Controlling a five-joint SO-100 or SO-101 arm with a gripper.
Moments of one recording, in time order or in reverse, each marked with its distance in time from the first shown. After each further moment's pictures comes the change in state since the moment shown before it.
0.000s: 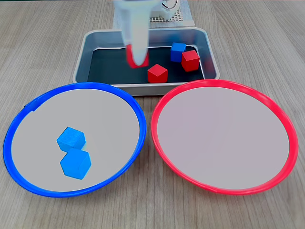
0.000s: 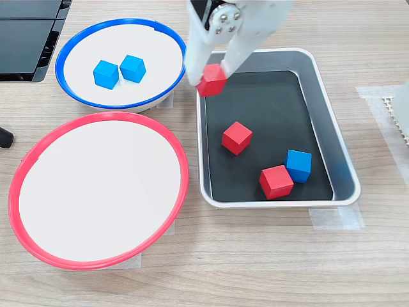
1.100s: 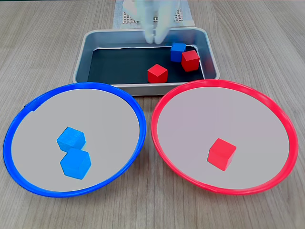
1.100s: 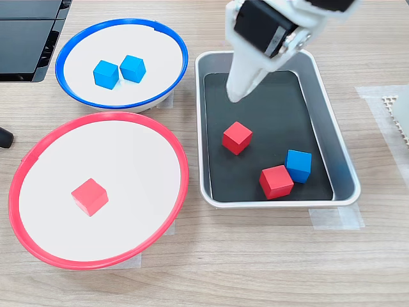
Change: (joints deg) arm -2.2 15.5 18.8 -0.8 -22.8
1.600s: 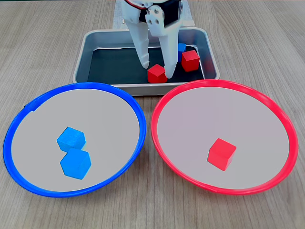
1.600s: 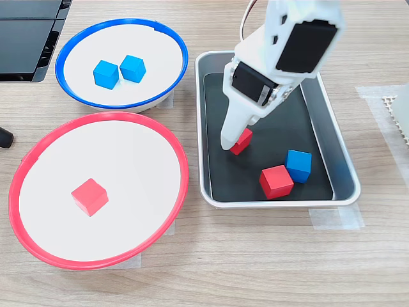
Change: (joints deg) arm 0.2 -11.8 6.9 -12.6 -1.5
